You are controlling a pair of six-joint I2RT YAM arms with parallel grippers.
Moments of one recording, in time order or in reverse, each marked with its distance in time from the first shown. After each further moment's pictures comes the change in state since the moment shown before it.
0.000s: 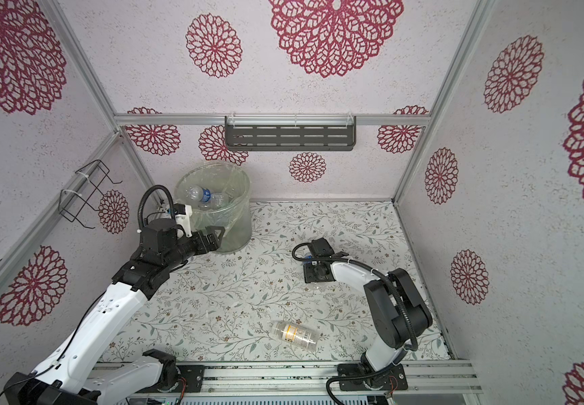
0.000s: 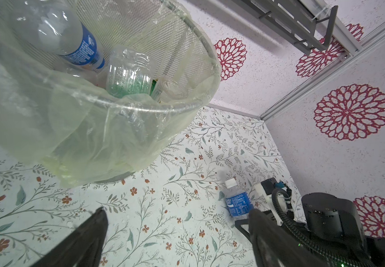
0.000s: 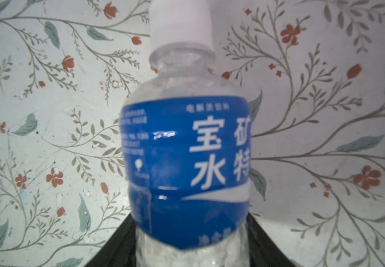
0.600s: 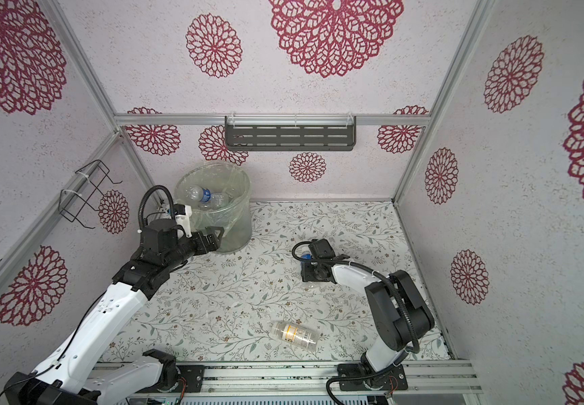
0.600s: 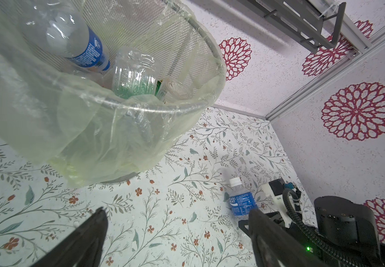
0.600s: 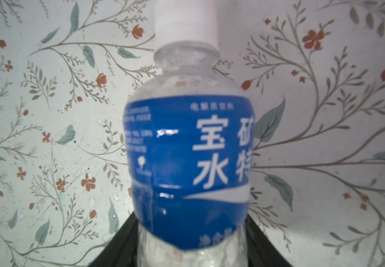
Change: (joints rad) left arm 0.000 0.000 -0.001 -0.001 -0.024 0.015; right arm 0.000 -0.023 -0.037 0.098 -0.071 0.070
